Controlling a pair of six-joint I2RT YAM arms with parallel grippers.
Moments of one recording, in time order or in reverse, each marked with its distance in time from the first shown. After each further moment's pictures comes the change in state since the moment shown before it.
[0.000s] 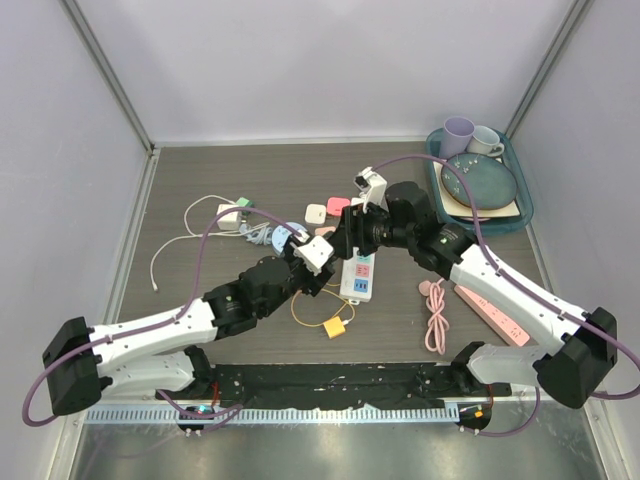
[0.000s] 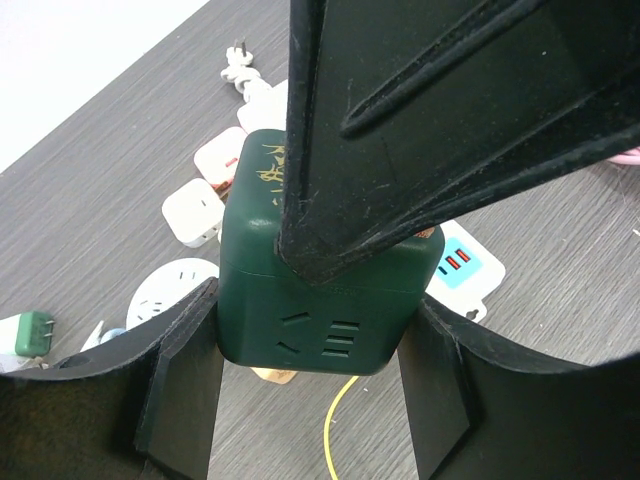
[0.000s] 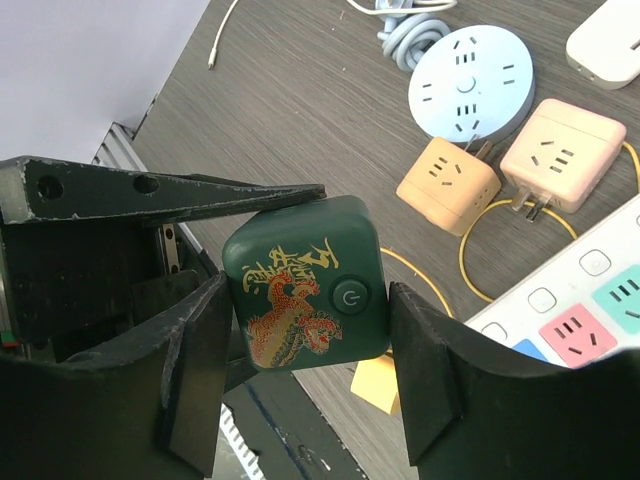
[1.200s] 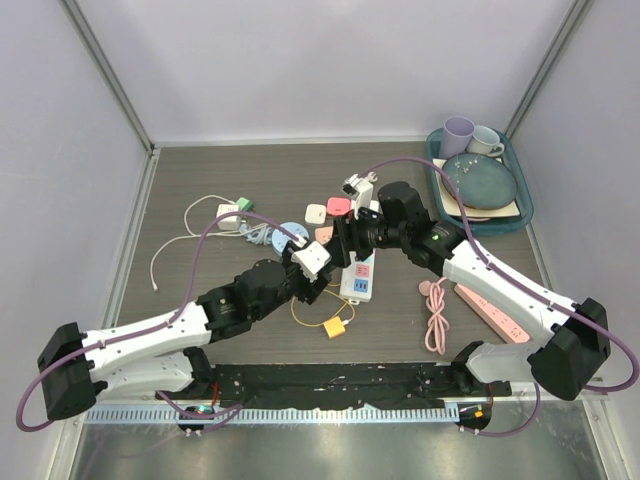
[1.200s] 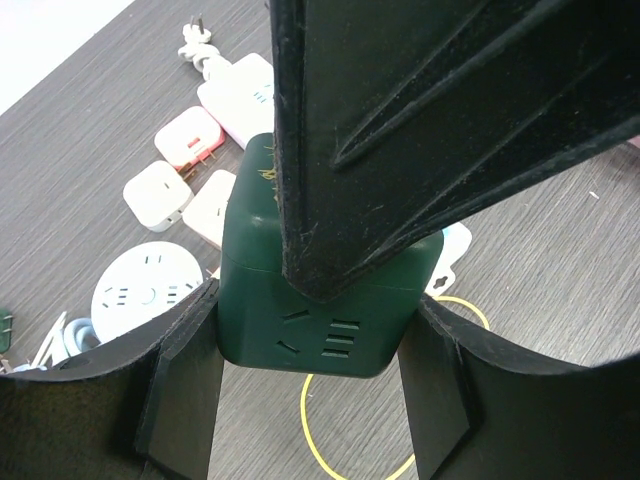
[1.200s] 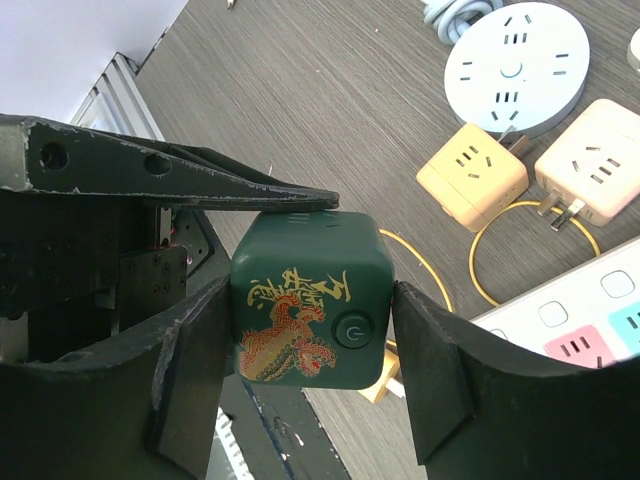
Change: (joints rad) left arm 0.002 -0.054 -0.026 -0.072 0.079 -0.039; right arm -0.011 0.054 0.003 -0.005 -0.120 -0.130
